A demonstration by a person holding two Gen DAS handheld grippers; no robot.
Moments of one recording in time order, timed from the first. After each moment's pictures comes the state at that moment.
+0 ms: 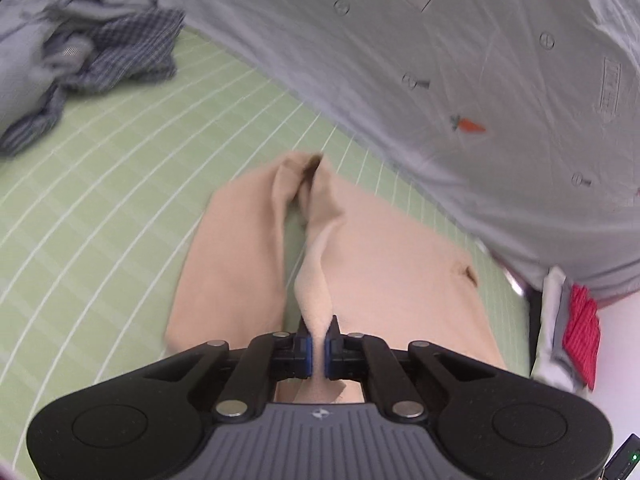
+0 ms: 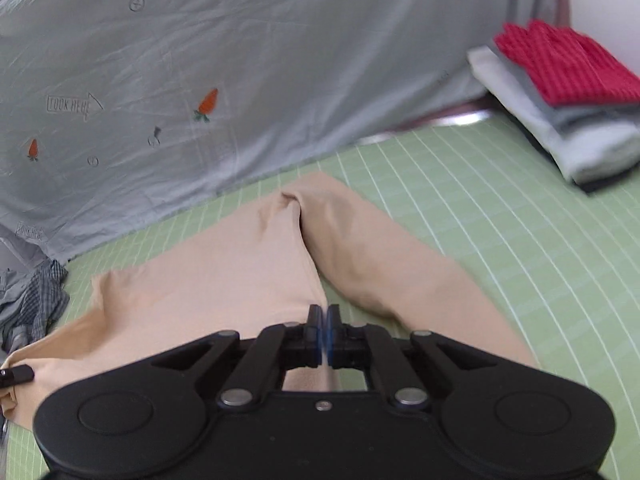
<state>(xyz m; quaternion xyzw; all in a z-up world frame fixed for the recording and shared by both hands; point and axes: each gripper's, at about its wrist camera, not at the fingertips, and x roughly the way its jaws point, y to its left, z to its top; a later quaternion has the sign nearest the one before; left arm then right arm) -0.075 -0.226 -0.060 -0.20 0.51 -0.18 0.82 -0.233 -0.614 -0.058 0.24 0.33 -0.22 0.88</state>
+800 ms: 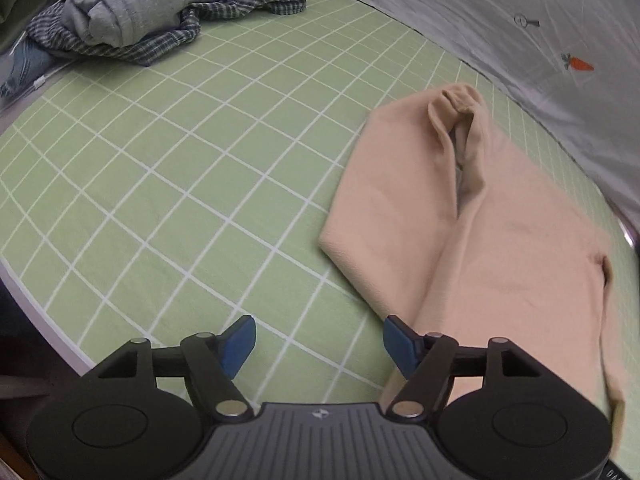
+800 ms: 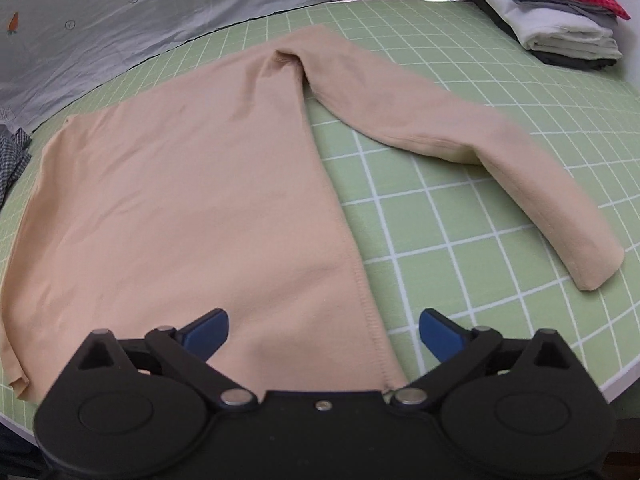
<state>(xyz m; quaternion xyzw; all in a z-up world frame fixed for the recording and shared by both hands) -0.095 -0.179 -0.114 -0.08 0.56 -0.08 0.82 -0.290 -0.542 -0.128 0.20 0.47 -0.23 0.83</state>
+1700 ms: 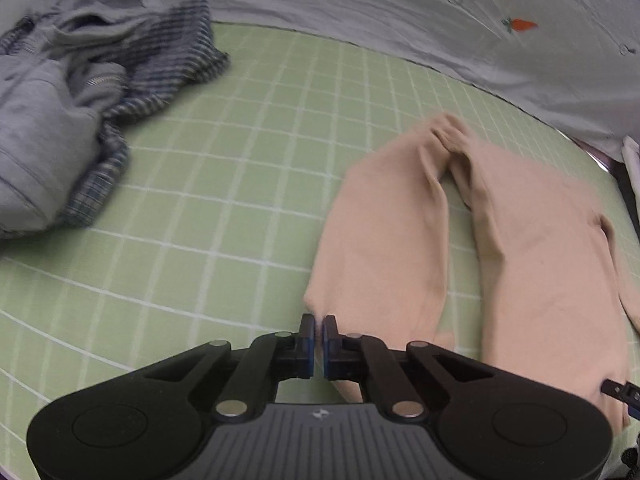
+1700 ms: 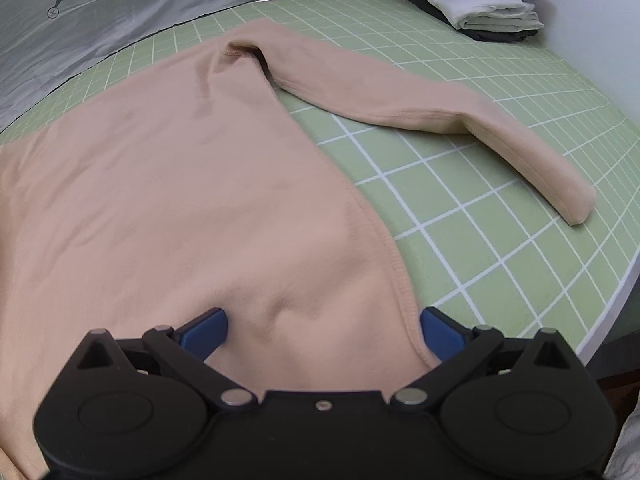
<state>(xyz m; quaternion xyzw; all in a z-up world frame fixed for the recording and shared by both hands) 0.011 -0.120 -0.093 0.02 0.50 -0.18 0.85 -0.253 -0.502 -0.145 0.23 0.45 -0.39 0.77</state>
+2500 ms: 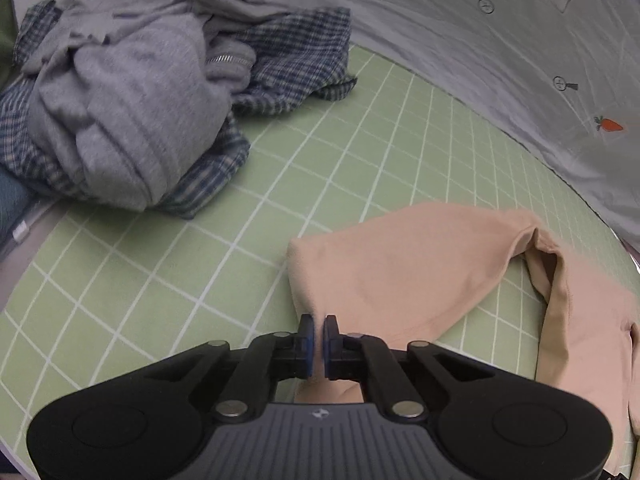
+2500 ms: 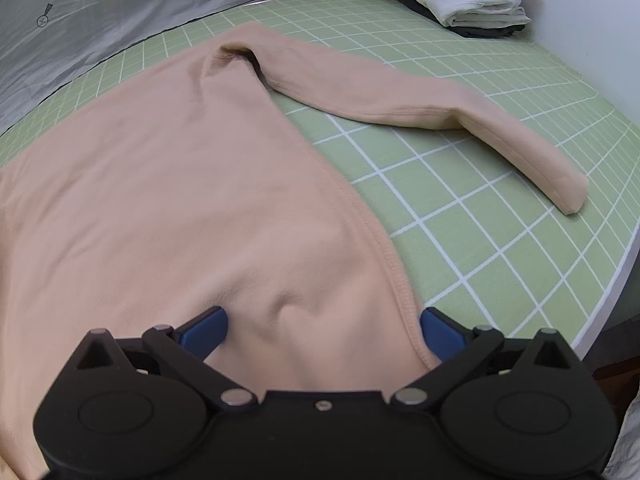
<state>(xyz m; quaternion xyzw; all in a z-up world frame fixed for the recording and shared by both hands) 0.030 -0.079 -0.098 -0.06 0.49 -0.11 0.86 -0.251 -0.500 -0.145 0.23 0.45 -0.40 0.76</state>
